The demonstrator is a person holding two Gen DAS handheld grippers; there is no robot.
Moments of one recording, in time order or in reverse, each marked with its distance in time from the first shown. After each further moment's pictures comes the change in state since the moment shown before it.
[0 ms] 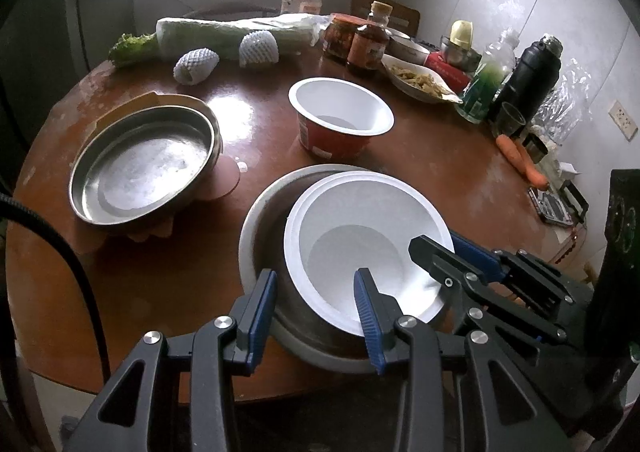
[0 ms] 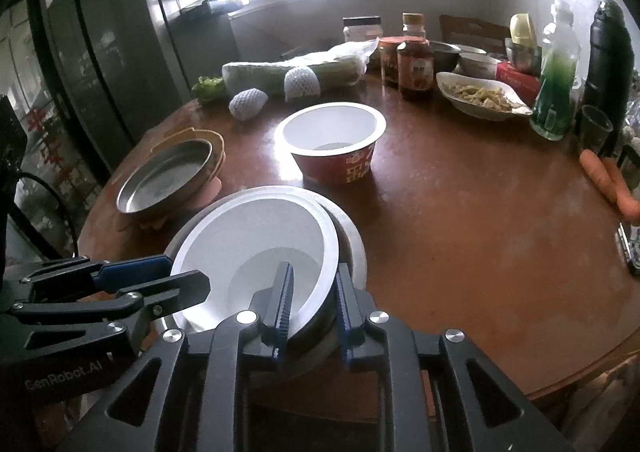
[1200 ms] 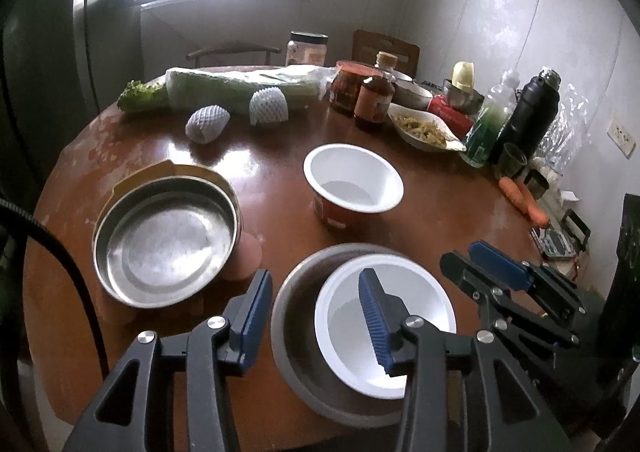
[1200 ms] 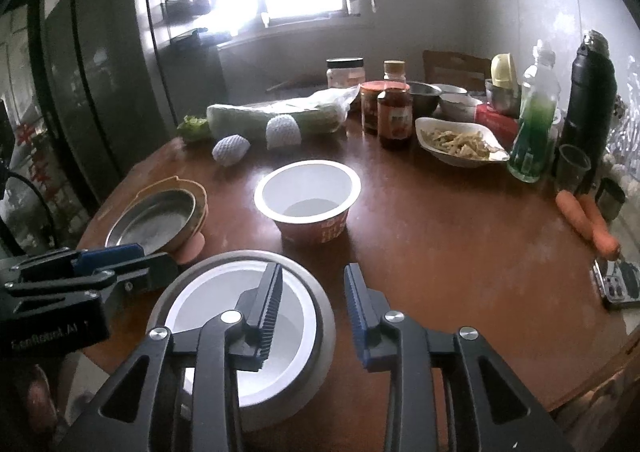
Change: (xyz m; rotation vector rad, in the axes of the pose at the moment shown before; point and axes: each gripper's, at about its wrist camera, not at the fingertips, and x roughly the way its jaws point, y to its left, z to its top) left arm -0.016 0.012 0.038 0.018 -0.139 0.012; right arm -0.015 -0.005 0.030 -0.004 -0.124 -0.076
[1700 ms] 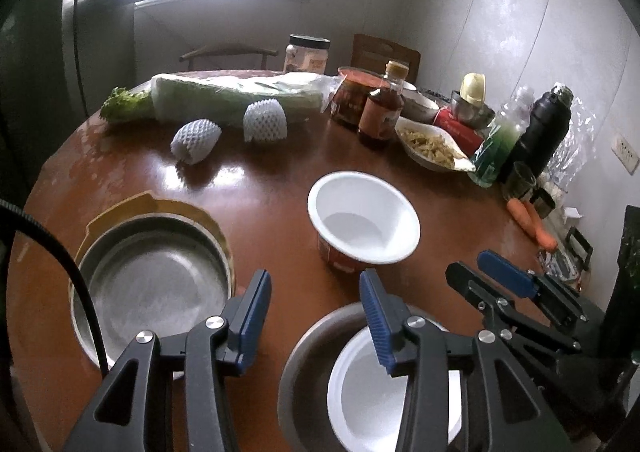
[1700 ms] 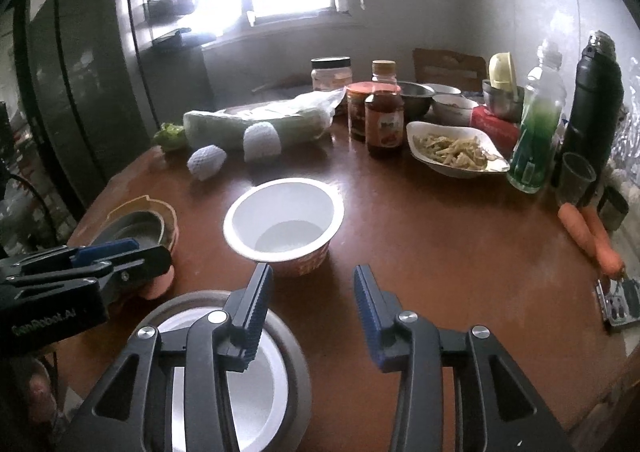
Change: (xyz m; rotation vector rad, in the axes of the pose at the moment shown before) left arm 0.037 0.011 0.038 -0.011 -0.008 -0.031; right arm 0.036 -0.015 0.028 0.014 0.011 -0.037
